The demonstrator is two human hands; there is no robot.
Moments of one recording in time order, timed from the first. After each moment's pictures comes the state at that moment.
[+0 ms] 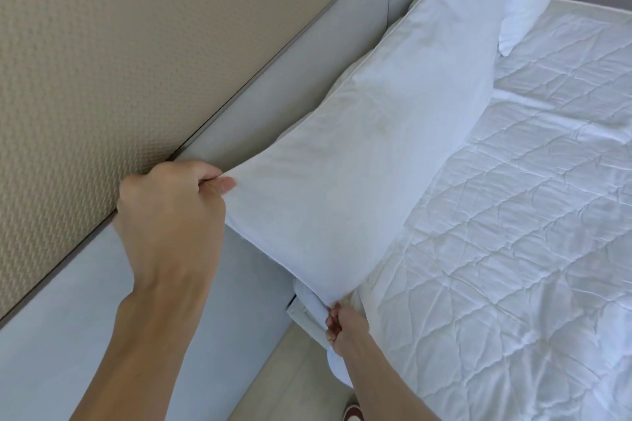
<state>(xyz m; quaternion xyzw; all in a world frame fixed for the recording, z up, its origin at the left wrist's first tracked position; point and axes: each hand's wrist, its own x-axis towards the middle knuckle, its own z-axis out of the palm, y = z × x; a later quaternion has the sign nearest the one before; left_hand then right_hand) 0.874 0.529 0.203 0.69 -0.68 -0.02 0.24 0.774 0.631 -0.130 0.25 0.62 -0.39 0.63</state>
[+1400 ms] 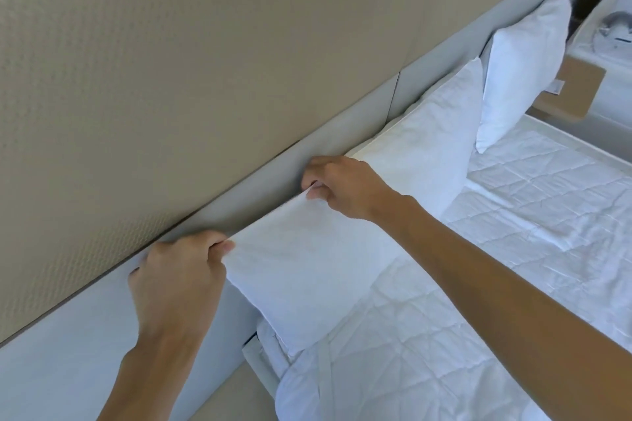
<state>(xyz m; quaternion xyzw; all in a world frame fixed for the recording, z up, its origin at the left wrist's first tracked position) 0.876 0.547 0.205 0.74 -0.63 -0.04 0.22 0.640 0.431 0.188 -0.84 0.51 -0.11 0.16</state>
